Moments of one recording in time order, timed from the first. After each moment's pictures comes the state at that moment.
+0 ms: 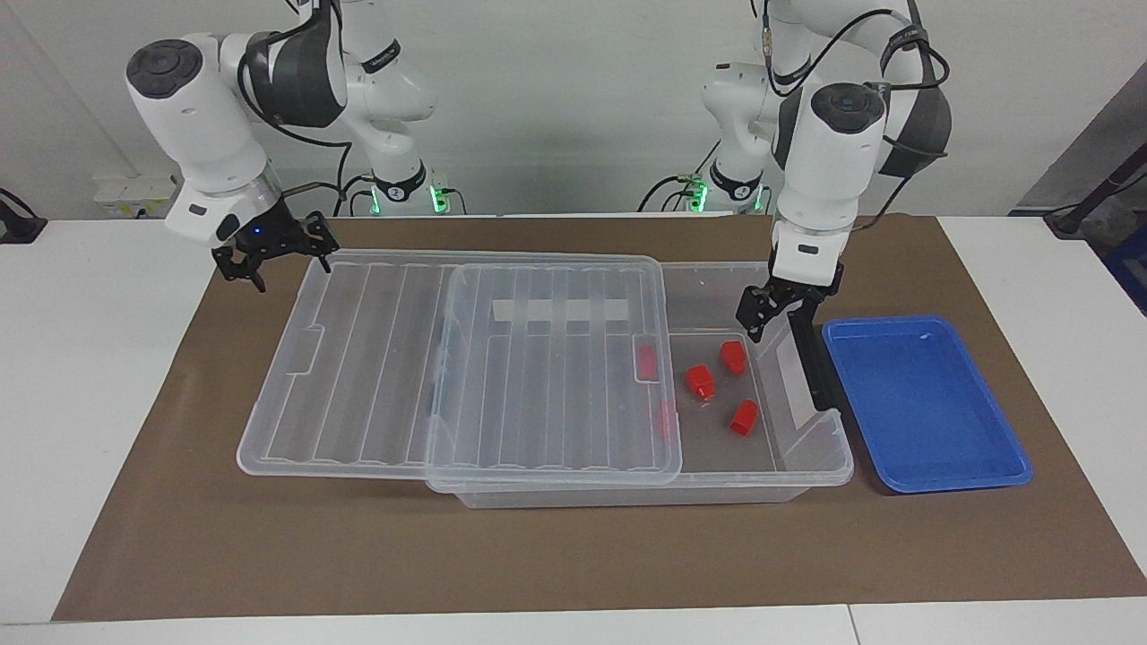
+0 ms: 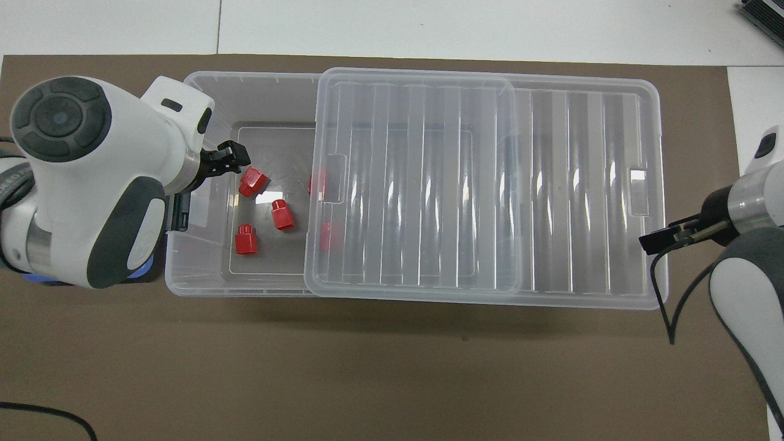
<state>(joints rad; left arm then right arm) -0.32 0.11 0.00 -1.80 0.12 2.02 -0.67 -0.12 -0.11 0.13 -1.92 -0.03 1.78 -0.27</state>
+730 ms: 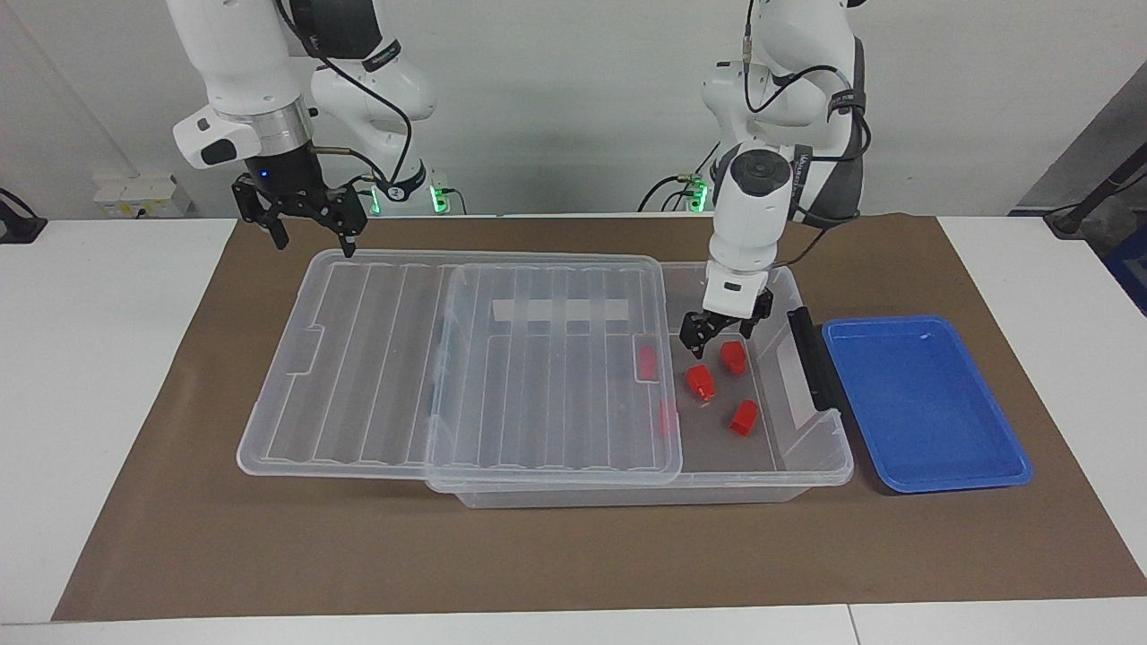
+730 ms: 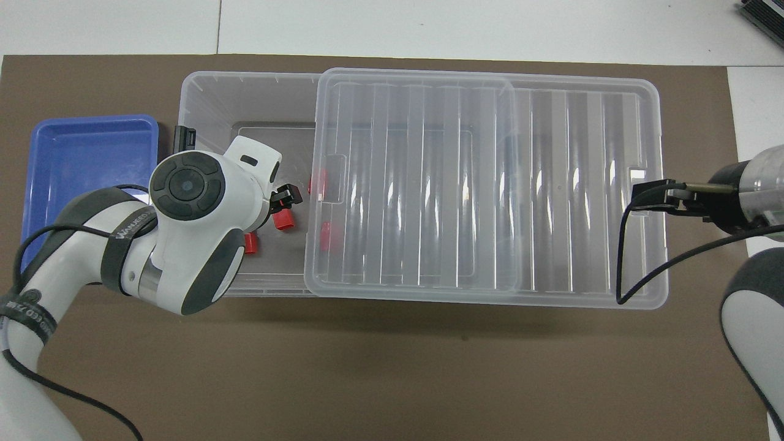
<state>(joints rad) -0.42 0.14 0.00 -1.98 0.12 2.21 -0.80 -0.12 -0.13 0.20 -1.75 -0.03 1.72 0.27</state>
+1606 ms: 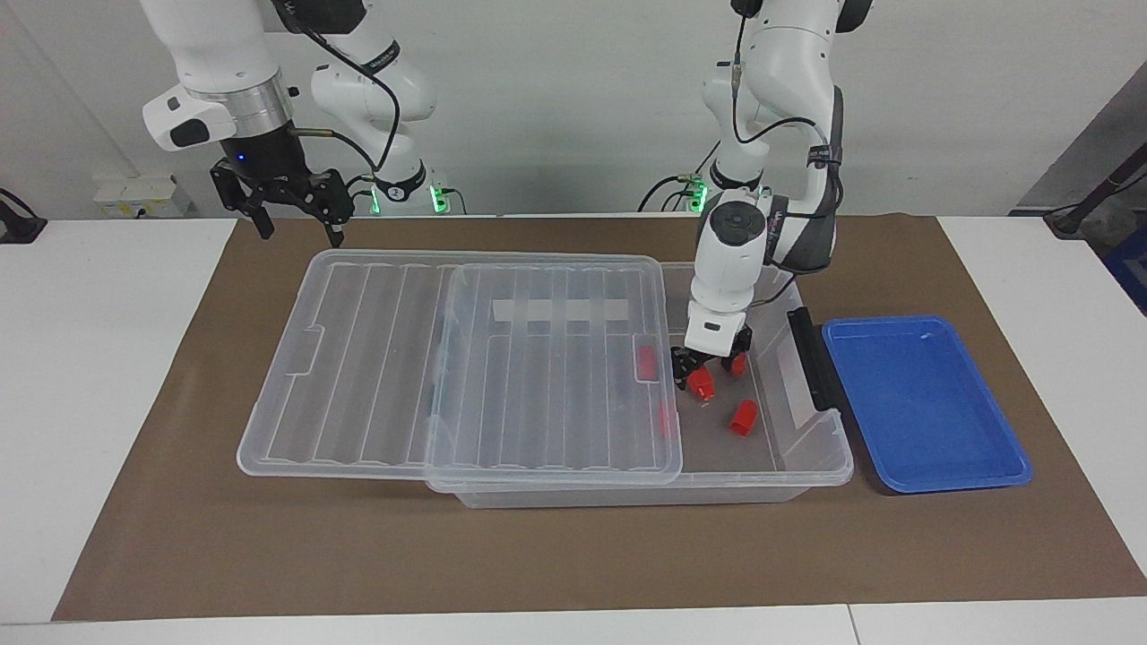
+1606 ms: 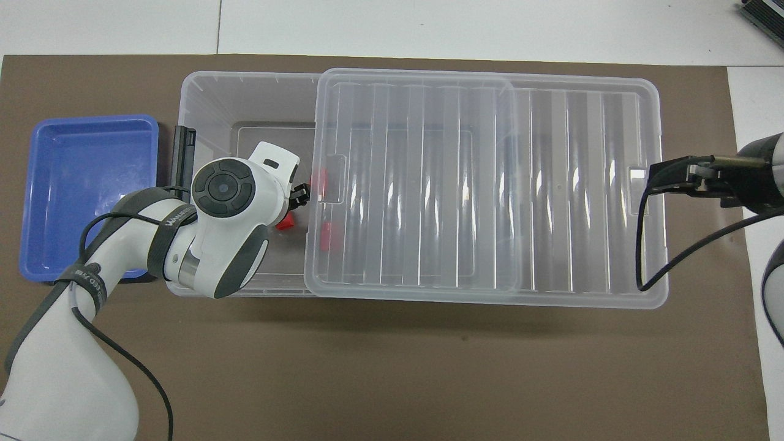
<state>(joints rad) -0.43 0.27 0.01 -1.99 0.12 2.35 -0.81 -0.12 -0.06 0.20 -1.60 -0.03 1.63 0.27</state>
